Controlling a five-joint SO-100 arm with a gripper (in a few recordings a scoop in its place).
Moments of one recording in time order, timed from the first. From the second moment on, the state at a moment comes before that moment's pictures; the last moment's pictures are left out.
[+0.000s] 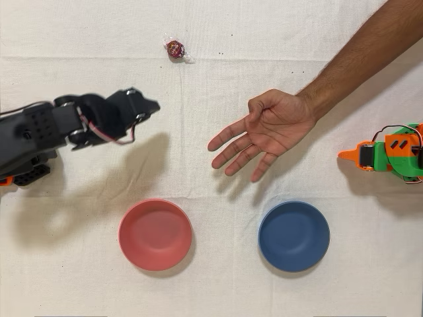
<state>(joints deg) -20.7 104.0 112.3 44.7 0.1</state>
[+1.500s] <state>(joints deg) -32.1 62.7 73.4 52.7 1.8</state>
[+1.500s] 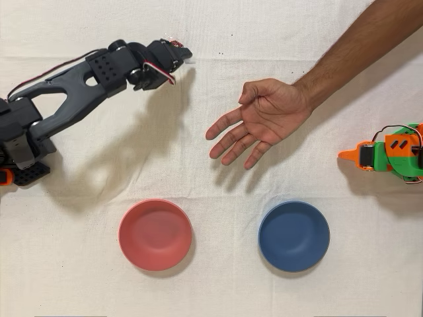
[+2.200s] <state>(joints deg) -36.4 55.3 64.4 54.8 2.1</state>
